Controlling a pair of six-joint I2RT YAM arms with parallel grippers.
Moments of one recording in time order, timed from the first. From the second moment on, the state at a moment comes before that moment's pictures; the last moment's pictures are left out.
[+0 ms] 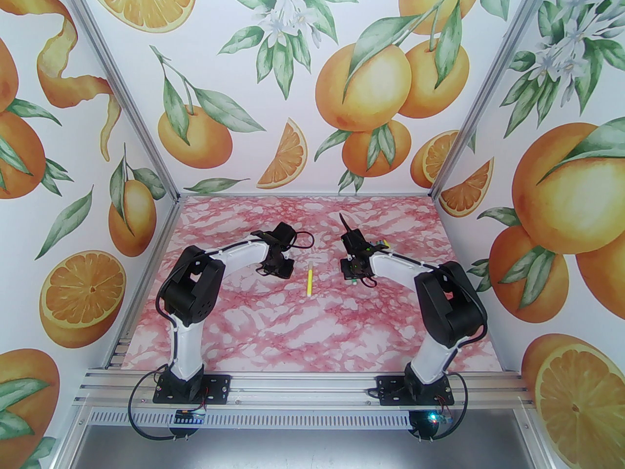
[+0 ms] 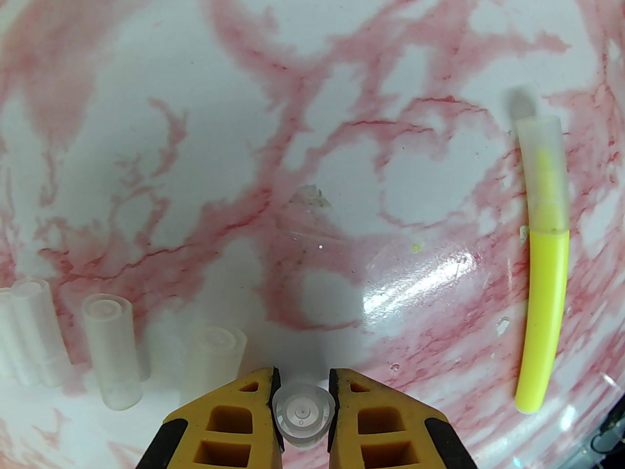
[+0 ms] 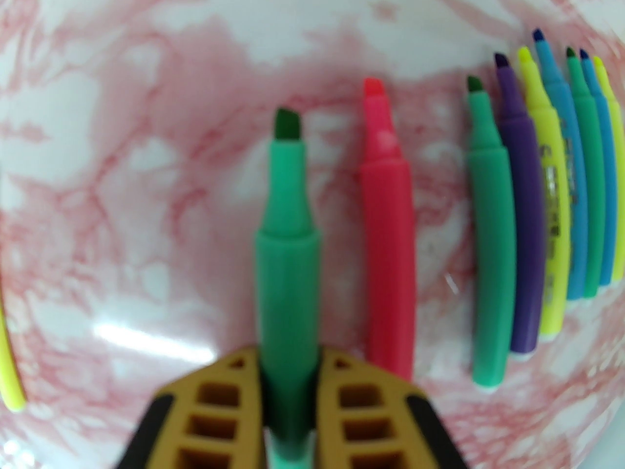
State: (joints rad) left arm -0.57 2.02 1.40 -0.71 0.05 -0.23; right arm 0.40 1.78 1.05 -0.47 0.12 0.27
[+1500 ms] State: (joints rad) left arm -0.54 2.04 1.42 -0.73 0.01 -0.24; right arm 0.40 1.82 1.10 -0.52 0.16 0.26
